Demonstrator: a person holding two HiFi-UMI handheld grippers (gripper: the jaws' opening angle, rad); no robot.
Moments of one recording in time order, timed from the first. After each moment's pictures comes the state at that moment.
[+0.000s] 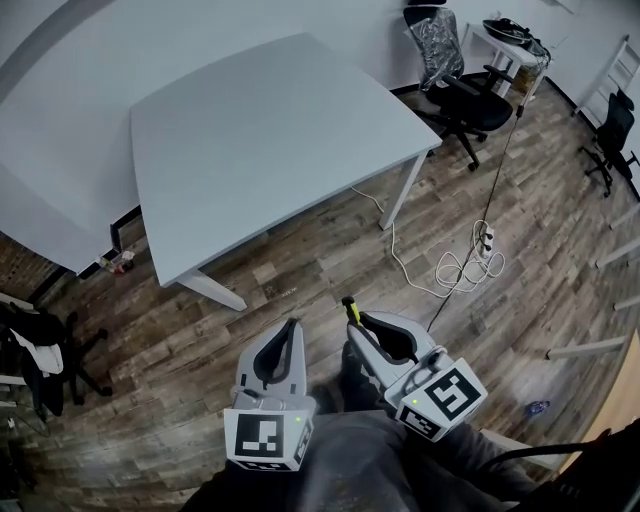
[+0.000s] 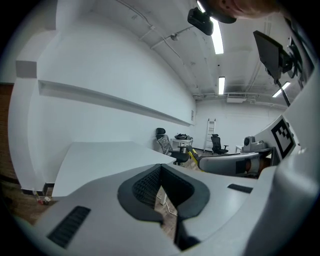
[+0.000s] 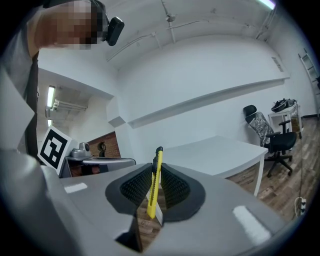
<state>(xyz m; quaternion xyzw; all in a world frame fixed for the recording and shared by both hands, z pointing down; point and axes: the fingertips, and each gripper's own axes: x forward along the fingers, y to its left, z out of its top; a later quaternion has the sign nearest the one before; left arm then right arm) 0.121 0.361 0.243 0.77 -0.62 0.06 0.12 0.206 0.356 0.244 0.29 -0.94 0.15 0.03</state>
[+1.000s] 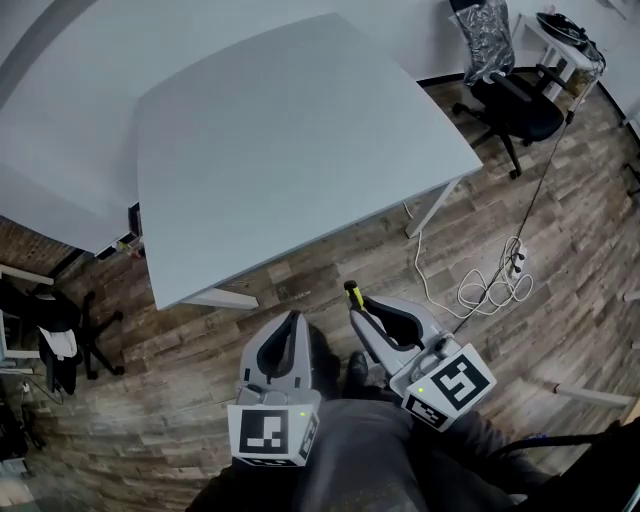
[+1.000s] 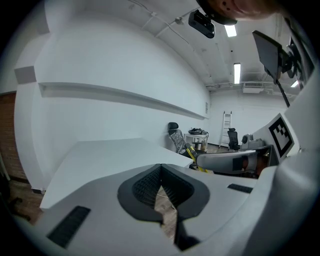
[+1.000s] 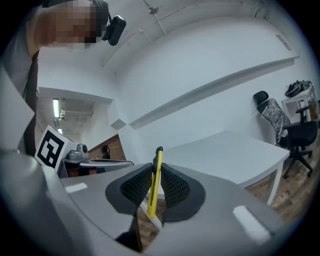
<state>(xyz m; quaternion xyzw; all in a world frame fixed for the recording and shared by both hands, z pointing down) 0.137 0.182 0.262 0.71 -0.68 0.09 0.14 0.218 0.158 0.264 0.22 -0.96 0.18 0.03</state>
